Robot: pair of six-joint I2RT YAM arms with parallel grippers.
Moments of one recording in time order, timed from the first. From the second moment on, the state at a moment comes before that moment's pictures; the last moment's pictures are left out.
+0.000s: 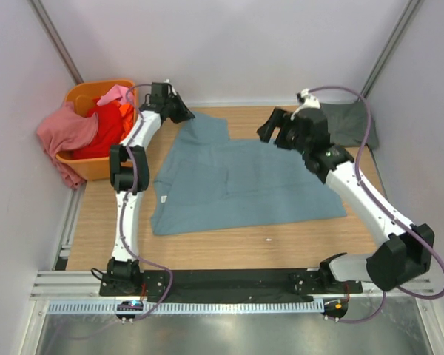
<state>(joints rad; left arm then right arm) -0.14 2.59 2.33 -0.40 0.37 -0.63 0.42 1.29 1.13 -0.25 0.02 0.54</state>
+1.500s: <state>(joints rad) -0.45 1.63 1.05 -0.64 0.00 -0.60 -0.03 2.27 1.95 -0.73 0.16 0.45</state>
